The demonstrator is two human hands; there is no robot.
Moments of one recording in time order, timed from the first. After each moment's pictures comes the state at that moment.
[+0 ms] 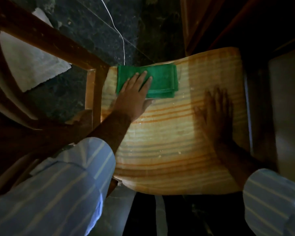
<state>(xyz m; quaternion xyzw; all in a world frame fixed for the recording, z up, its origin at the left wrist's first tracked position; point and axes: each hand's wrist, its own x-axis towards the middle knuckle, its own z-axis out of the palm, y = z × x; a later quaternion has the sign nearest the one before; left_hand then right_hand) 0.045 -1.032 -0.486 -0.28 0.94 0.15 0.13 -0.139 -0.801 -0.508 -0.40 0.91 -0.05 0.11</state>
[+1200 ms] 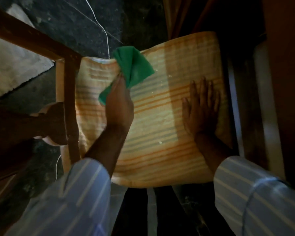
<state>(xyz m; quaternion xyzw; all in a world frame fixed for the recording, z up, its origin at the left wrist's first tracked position) 0.026 -0.946 -0.455 -0.52 0.80 0.28 -0.09 -0.138 -0.776 -0.527 -0.38 0.92 -0.04 0.01</state>
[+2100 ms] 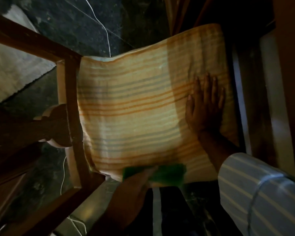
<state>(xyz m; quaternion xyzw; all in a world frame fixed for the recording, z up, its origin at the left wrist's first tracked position) 0.161 -0.797 -0.423 -0.35 0.78 0.51 0.10 -0.135 -0.775 -0.534 -0.37 0.93 -0.05 -0.03</state>
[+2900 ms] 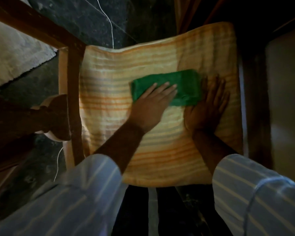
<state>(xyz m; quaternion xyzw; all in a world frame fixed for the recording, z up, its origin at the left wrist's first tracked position) 0.016 -0.926 -0.518 -0.17 0.97 0.17 0.05 -0.110 -0.796 -0.531 -0.30 0.95 -0.02 -0.02</state>
